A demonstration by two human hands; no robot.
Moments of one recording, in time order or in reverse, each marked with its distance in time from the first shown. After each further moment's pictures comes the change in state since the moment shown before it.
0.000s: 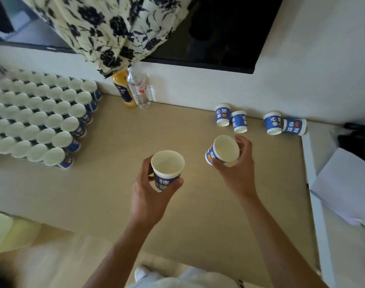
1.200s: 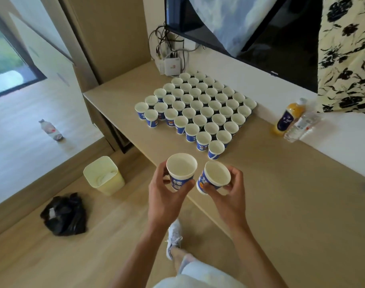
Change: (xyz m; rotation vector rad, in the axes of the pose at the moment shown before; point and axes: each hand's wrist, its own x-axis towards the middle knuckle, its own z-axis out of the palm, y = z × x) left_hand -0.054 -0.159 -0.405 -0.129 0.540 -0.020; right_hand -0.278 -0.175 0.384 0.249 -0.554 -0.024
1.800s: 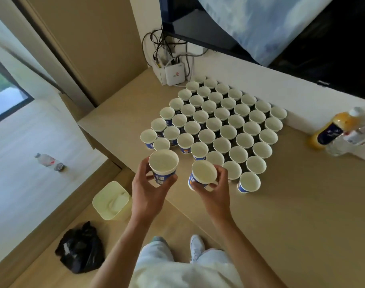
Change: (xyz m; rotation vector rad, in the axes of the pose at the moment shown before) left_hand 0.248 -0.066 -0.051 0.140 -0.051 -0.058; right_hand 0.171 0.033 0.177 0.031 0.080 0.082
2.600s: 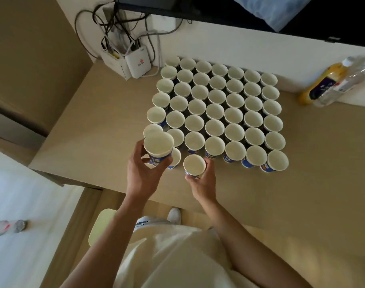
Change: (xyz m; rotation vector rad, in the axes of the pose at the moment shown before) left_hand 0.213 -0.077 -0.041 -0.048 -0.442 0.118; right_hand 0.074 0.091 0.177 -0.242 0.424 0.172
